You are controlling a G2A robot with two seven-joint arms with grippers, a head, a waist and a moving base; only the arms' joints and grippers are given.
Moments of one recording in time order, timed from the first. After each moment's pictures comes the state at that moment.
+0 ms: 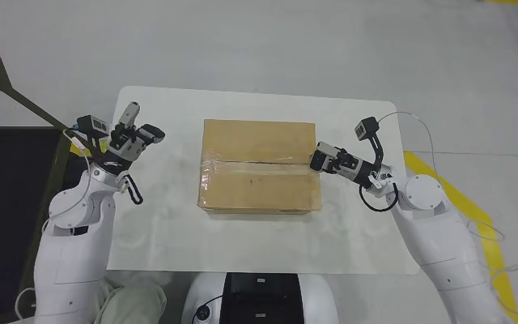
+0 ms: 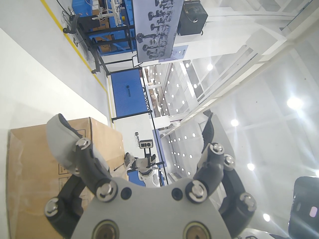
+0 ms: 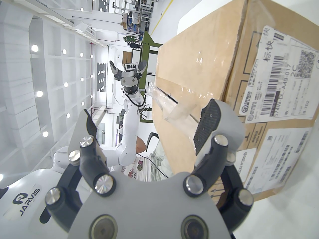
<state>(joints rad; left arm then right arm) 1.51 -1.09 -1.77 -1.70 -0.50 -0.23 -0.60 -1.16 -1.08 1.21 -1.48 0.40 -0.25 0.89</state>
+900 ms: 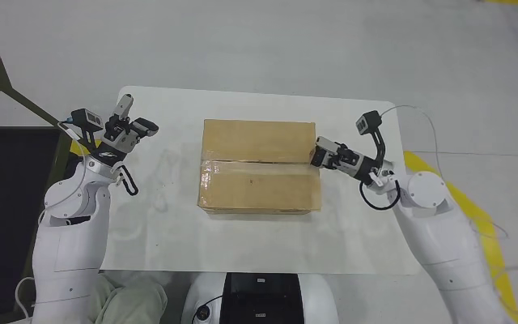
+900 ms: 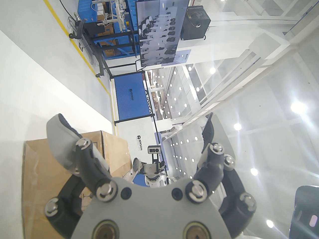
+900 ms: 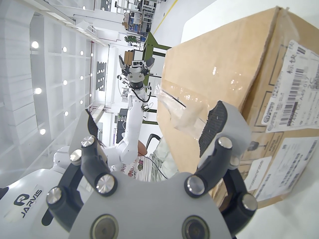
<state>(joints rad) 1.44 -1.09 -1.77 -1.62 -0.48 -0.23 -0.62 -1.15 -1.08 1.23 -1.54 0.39 -0.23 0.87</state>
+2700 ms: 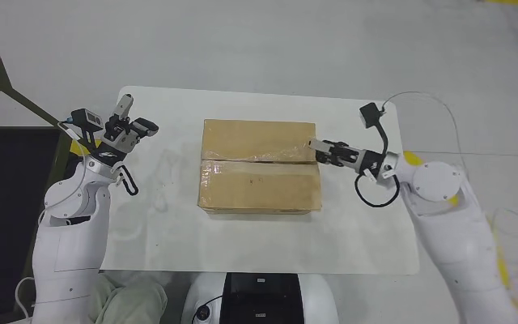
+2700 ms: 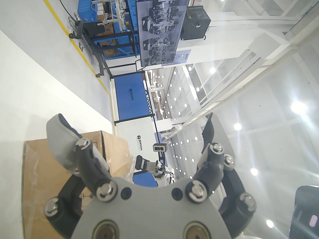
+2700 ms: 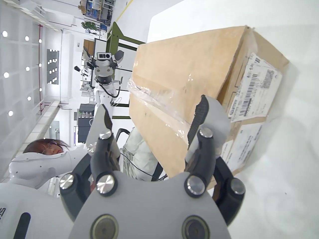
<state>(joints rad) 1.44 -1.09 -1.77 -1.62 -0.48 -0.23 -0.62 -1.14 -1.06 1.28 -1.69 0.08 -0.02 0.92</state>
